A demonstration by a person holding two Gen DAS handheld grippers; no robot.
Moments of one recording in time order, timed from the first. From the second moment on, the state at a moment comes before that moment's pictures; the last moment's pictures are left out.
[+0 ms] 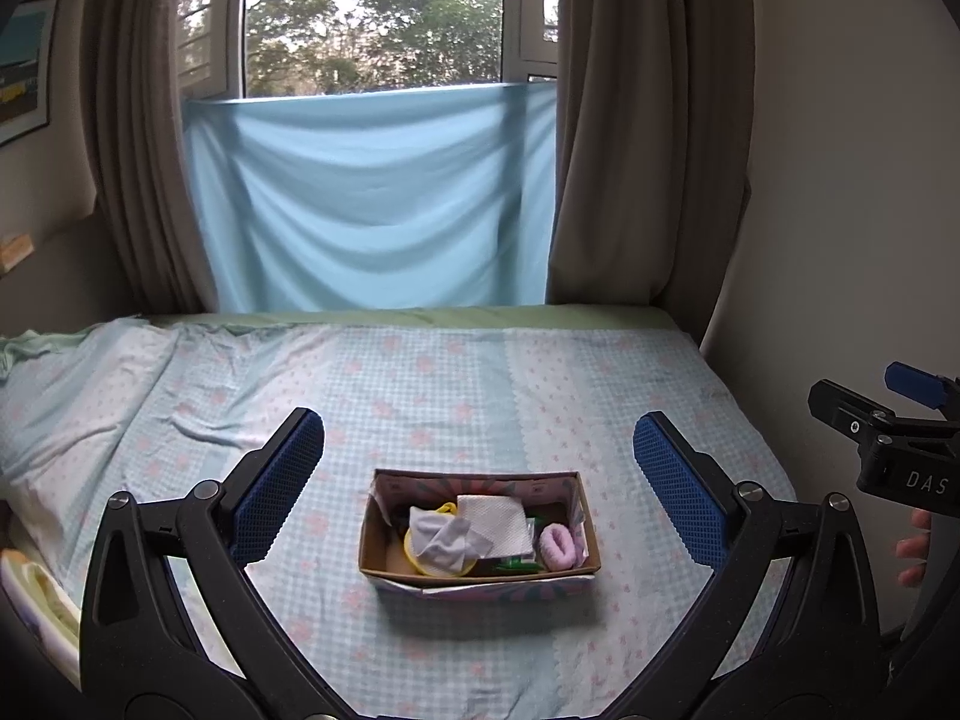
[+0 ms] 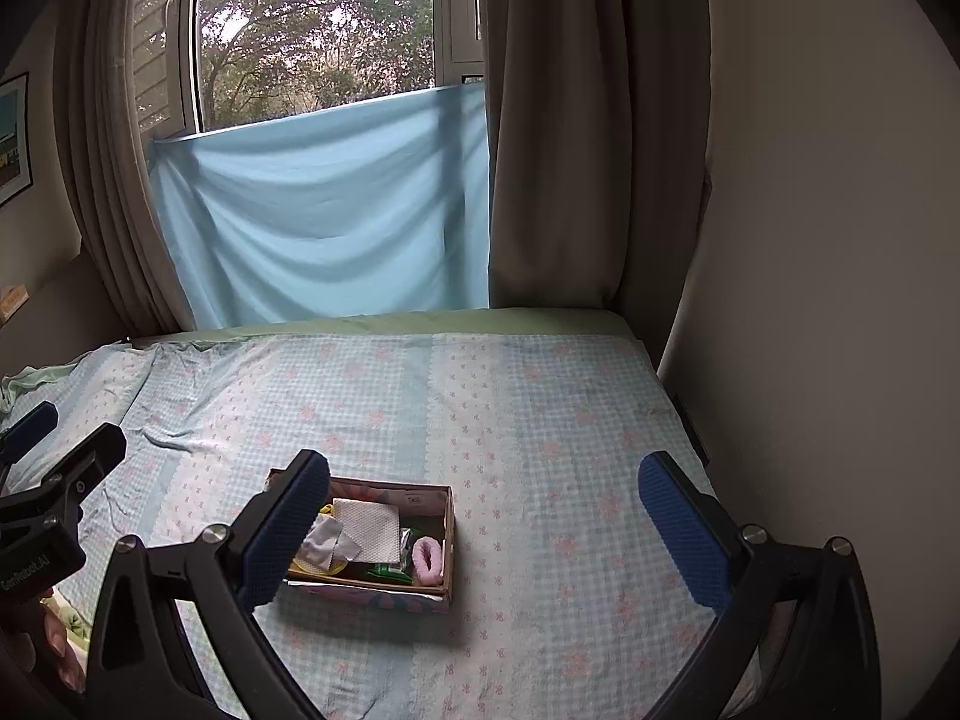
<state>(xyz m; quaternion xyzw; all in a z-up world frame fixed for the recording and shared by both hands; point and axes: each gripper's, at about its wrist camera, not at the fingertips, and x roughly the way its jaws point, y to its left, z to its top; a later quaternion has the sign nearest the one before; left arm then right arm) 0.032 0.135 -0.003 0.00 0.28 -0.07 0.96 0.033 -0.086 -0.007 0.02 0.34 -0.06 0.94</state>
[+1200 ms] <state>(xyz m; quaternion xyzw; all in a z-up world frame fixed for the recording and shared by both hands) 0.044 0.127 -0.006 0.01 0.26 -0.04 0.96 0.055 -0.090 -0.014 0.02 0.35 -0.05 0.93</state>
